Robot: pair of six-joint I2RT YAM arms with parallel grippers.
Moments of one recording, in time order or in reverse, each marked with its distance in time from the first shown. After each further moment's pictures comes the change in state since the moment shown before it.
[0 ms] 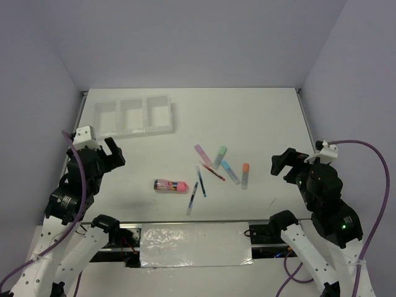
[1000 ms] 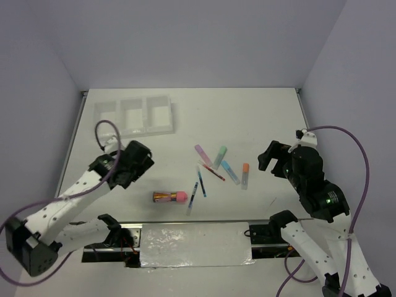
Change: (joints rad) left arm -0.281 0.418 0.054 -0.301 -0.061 -0.912; right arm 0.000 0.179 -0.018 0.009 -0.116 0.063
